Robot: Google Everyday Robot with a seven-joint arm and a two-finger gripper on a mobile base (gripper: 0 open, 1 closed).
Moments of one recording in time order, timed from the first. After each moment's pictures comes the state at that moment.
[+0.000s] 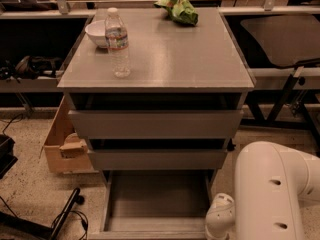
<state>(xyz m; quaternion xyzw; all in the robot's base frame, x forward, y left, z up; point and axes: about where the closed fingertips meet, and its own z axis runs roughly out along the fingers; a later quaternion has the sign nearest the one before) 0.385 -0.233 0.187 0.61 -0.79 -0.02 0.06</state>
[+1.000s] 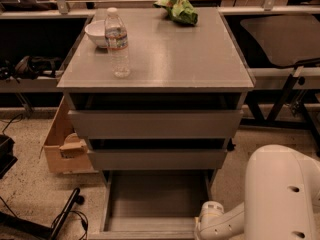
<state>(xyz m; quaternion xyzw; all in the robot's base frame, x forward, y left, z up) 0.378 -0.175 0.191 0.69 -0.72 -0.02 -0.01</state>
